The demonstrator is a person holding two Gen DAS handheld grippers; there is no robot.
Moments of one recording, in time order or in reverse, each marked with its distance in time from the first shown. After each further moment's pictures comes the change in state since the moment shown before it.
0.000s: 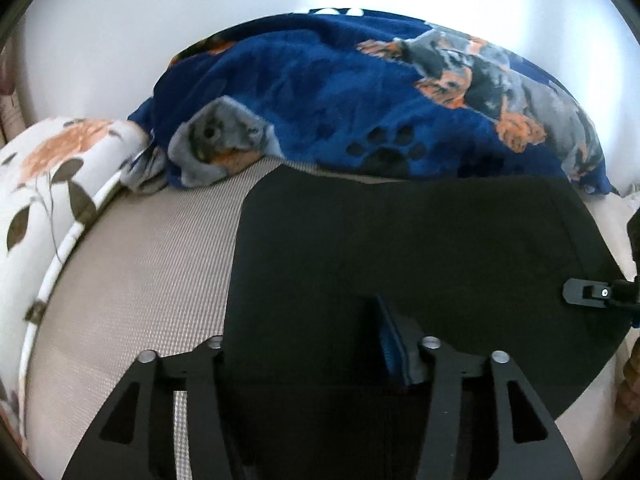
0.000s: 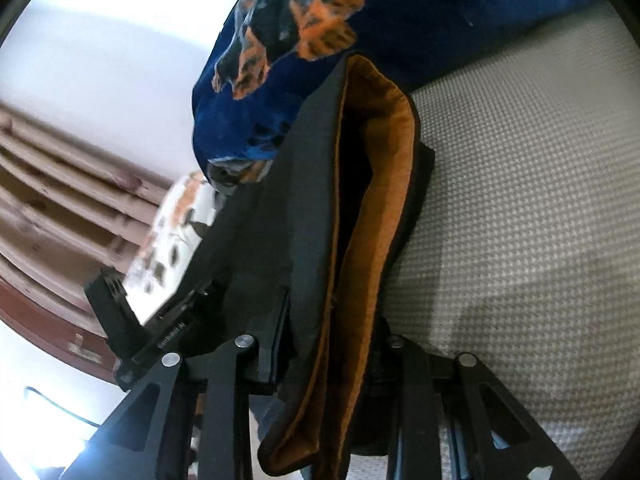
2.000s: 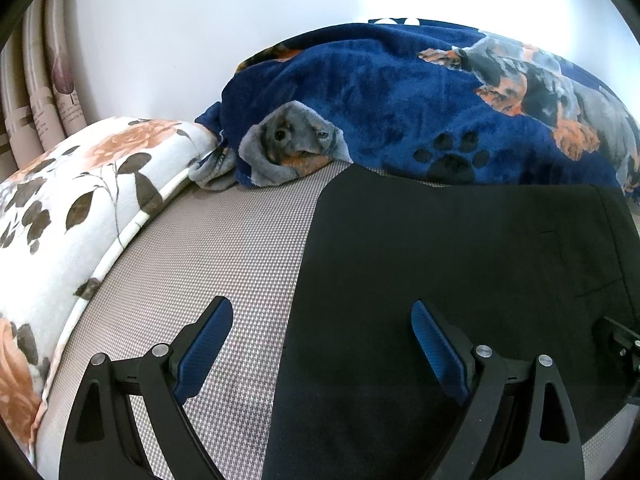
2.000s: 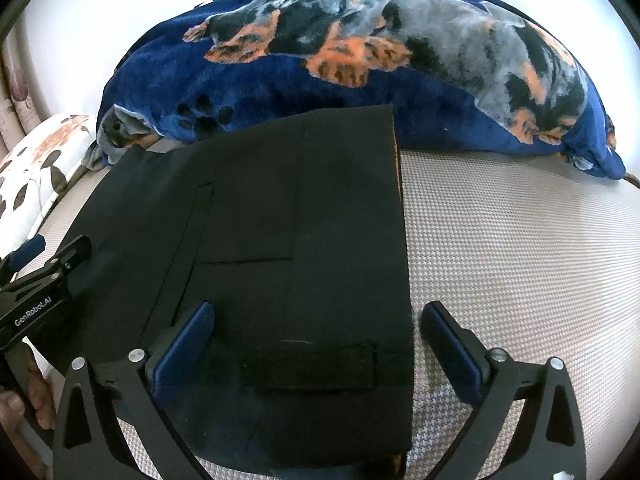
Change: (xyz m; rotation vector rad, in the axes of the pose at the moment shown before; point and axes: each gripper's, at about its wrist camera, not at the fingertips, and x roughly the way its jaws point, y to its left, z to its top) left arm -0.007 0.002 -0.010 -0.051 -0.047 0.248; right arm 0.041 0.067 -0.020 -0.325 -0.160 -0.723
